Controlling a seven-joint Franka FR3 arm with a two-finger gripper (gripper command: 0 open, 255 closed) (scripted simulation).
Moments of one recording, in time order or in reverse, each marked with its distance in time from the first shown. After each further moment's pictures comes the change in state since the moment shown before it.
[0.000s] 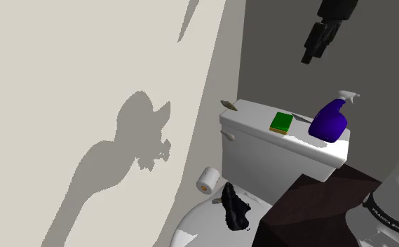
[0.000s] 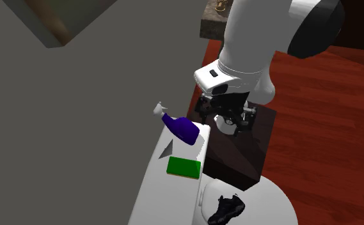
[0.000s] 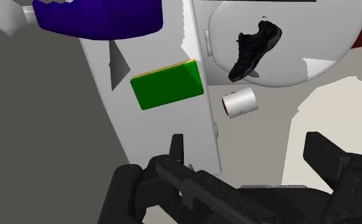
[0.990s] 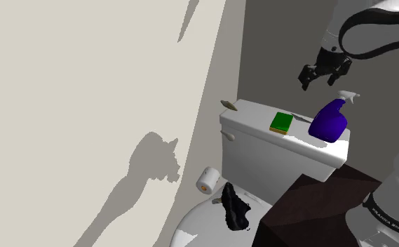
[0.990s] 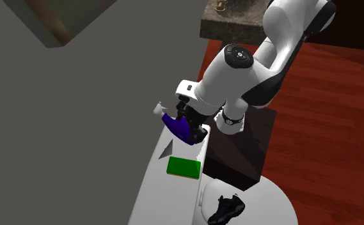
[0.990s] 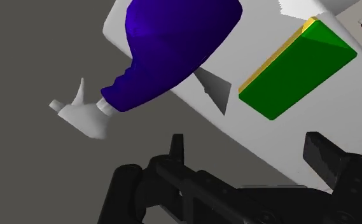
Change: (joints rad) arm -0.330 -0.069 0.135 -0.399 -0.211 0.428 0.533
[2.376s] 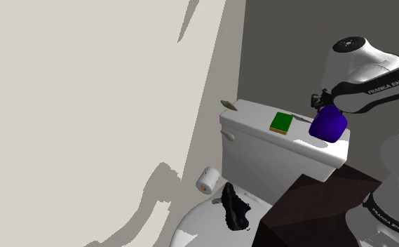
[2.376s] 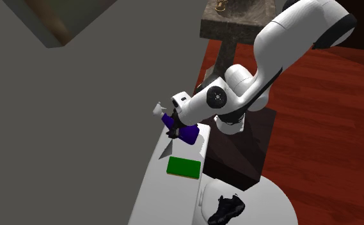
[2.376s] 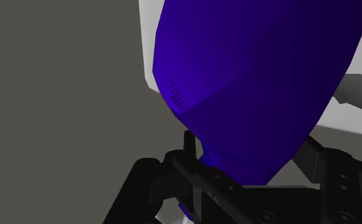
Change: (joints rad) arm -0.410 0.123 0.212 -0.274 -0.252 0.418 0.612
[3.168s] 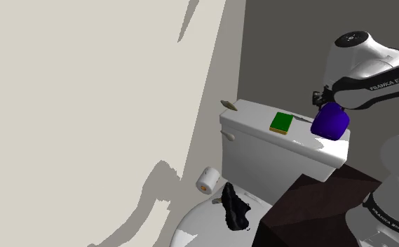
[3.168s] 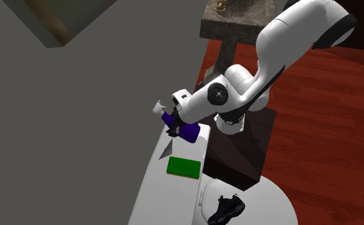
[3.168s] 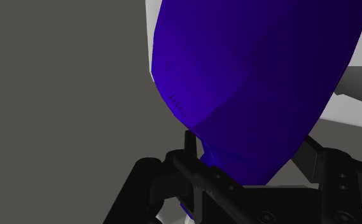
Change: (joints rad) arm 0.023 -0.034 -0.019 0.014 0.023 -0.049 -0.031
